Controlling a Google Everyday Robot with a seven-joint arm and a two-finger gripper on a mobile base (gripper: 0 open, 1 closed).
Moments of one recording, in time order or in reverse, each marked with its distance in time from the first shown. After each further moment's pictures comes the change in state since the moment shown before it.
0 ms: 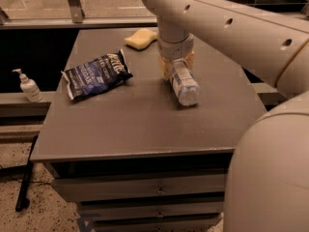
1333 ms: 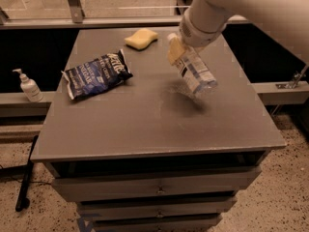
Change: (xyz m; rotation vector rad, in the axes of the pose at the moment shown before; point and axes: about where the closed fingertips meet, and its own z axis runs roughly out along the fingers) arm 0.007 -0.021 -0.071 -0.153 -0.322 -0.118
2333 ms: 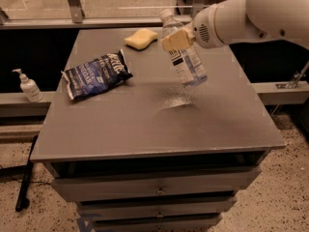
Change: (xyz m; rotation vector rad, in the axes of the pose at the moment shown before) arm -0.030 0.017 -0.051 -0.190 -0.525 -0.135
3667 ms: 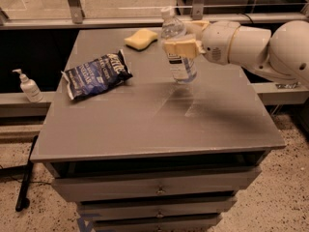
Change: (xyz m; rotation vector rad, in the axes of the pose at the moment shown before) arm -0.011 0.003 -0.004 -0.194 -0.463 -0.199
